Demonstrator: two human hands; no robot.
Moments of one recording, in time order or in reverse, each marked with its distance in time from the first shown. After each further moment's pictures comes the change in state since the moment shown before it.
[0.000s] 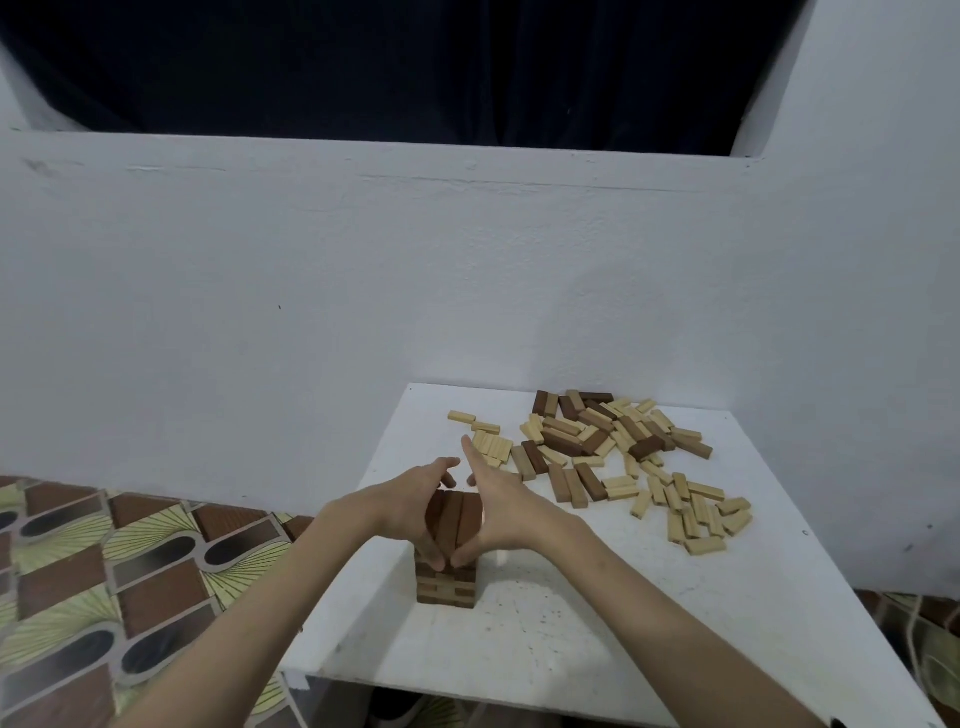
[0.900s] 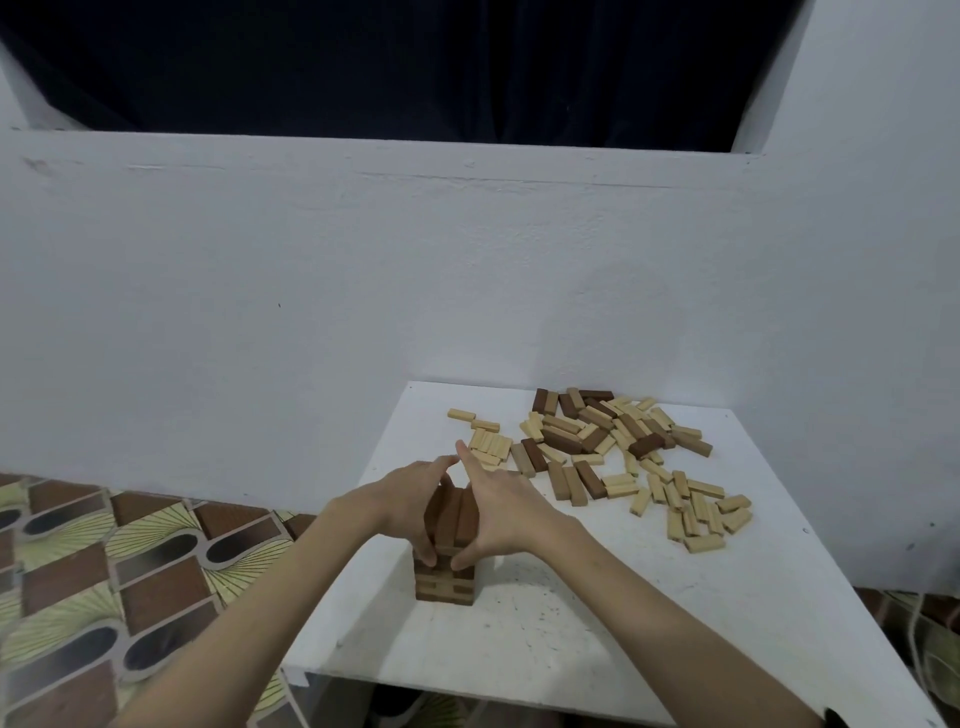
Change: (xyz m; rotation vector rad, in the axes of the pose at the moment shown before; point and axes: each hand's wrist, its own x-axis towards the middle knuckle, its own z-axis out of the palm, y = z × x) left_hand 0.004 0.001 0.003 0.159 0.018 -0.024; right_hand -0.002 -0.002 0.003 -0.272 0.009 -0.017
